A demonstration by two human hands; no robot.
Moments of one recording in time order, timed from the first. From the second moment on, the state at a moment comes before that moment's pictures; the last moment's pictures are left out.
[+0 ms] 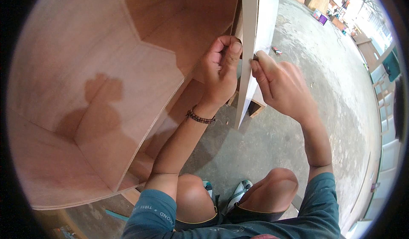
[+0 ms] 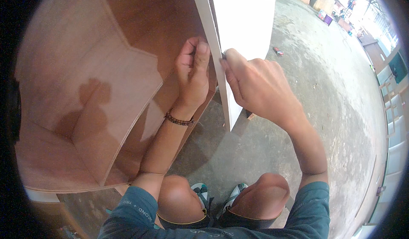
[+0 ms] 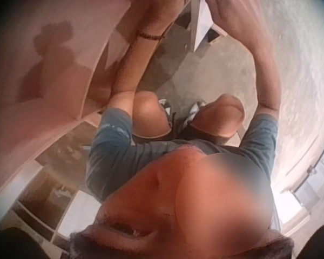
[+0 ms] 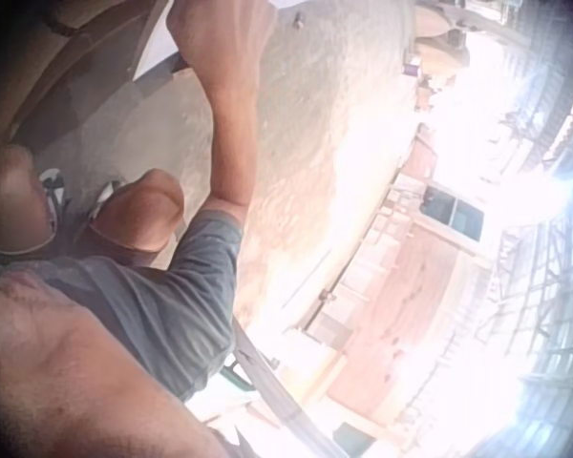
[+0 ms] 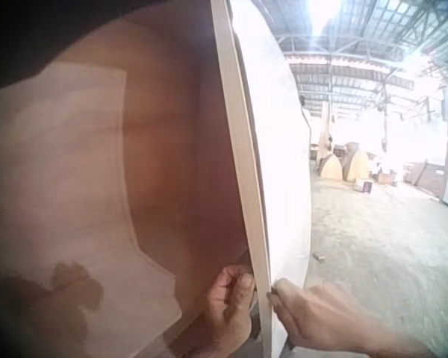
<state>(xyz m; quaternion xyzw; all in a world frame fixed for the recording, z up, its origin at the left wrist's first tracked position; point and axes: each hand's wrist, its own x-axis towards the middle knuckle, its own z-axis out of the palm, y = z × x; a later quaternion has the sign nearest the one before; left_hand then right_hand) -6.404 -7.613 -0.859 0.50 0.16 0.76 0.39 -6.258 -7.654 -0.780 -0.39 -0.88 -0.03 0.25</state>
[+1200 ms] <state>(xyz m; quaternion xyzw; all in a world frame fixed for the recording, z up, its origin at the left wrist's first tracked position) -6.404 -7.633 -0.759 0.57 0.30 0.76 -0.10 -6.252 -7.655 -0.808 -0.40 -0.88 -0.06 0.26</state>
